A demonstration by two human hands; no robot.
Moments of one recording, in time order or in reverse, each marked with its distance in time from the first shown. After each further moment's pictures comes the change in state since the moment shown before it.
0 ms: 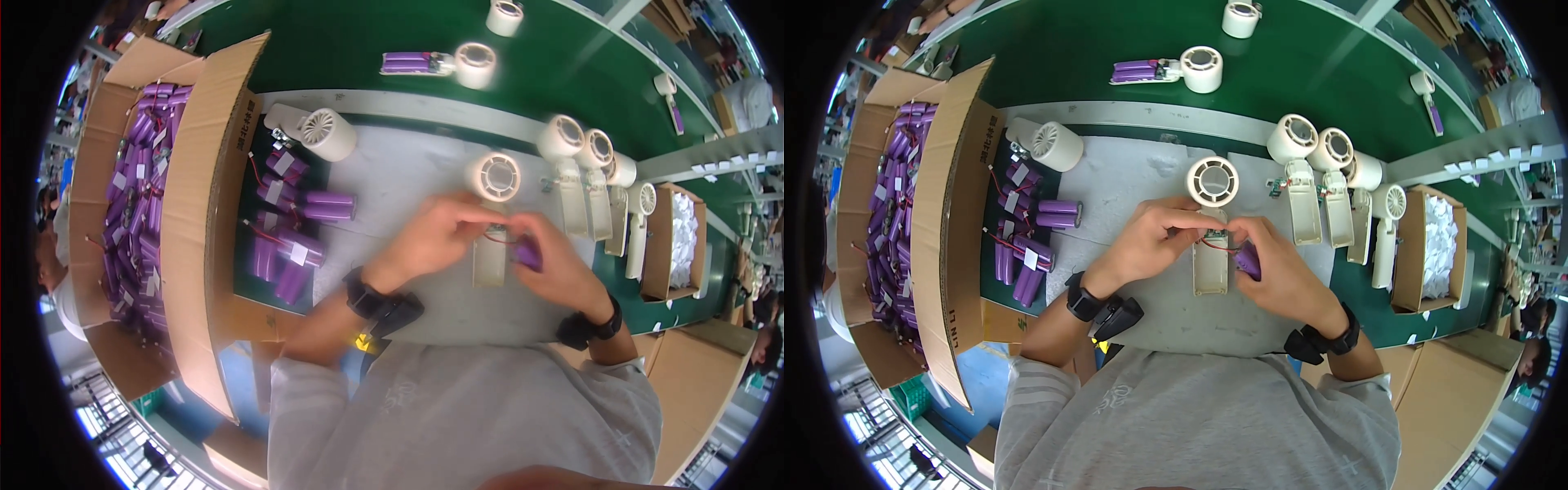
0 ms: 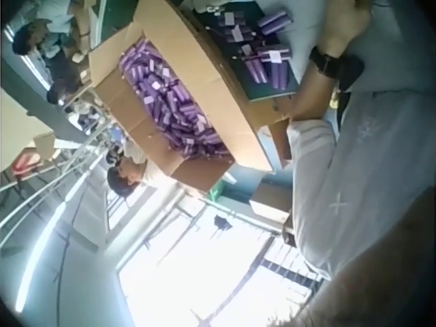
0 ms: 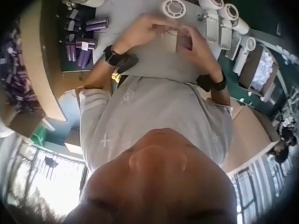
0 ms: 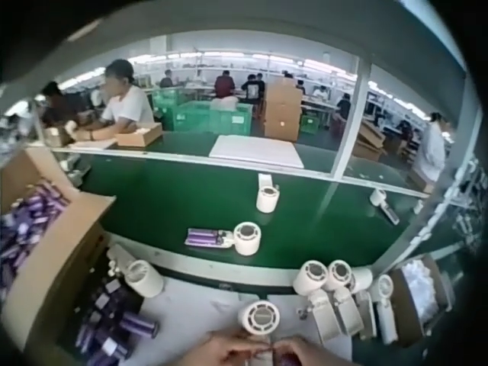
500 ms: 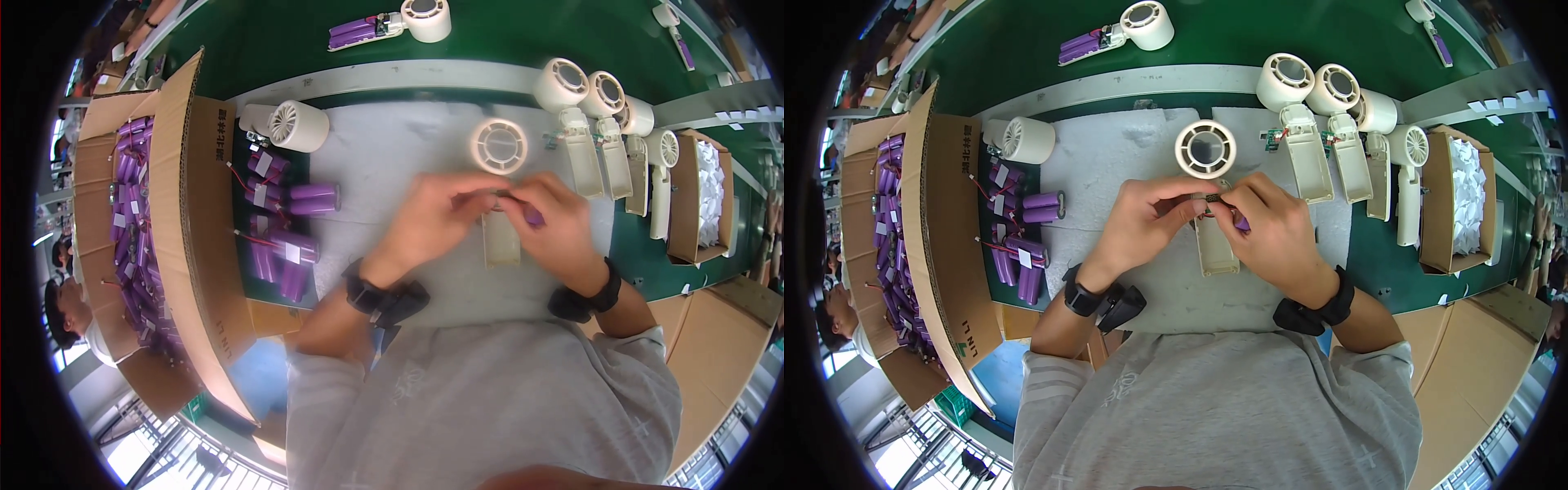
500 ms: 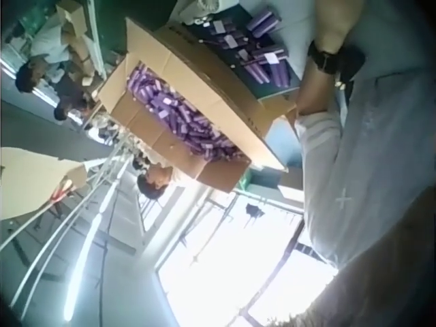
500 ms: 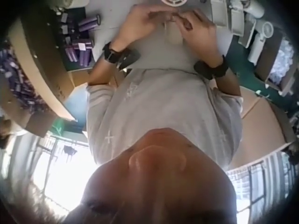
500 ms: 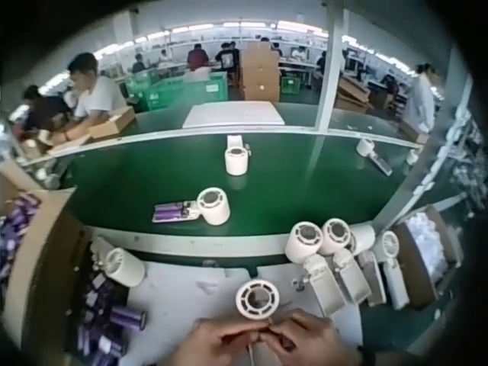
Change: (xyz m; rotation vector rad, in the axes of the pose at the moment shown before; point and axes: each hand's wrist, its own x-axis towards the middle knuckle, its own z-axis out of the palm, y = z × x) left_hand -0.001 0.012 0.002 -0.149 0.000 -0.197; right_hand 0.013 0.004 0.034 -0.274 0.422 -0.129
